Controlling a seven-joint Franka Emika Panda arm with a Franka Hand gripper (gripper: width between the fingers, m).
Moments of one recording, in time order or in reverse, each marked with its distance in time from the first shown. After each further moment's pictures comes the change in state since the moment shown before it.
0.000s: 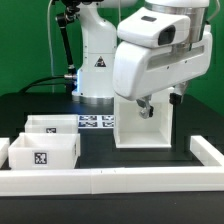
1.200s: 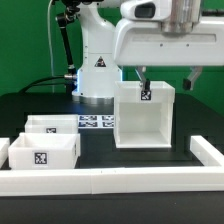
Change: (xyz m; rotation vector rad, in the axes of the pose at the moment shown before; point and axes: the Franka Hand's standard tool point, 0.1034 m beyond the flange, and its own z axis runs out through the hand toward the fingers) arm -0.037 -0.059 -0.018 -0.024 0.071 0.567
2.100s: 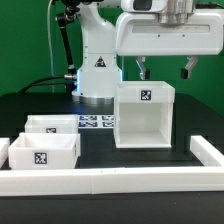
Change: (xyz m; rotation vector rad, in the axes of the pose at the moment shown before) arm -0.054 -0.021 0.008 0.028 0.040 0.025
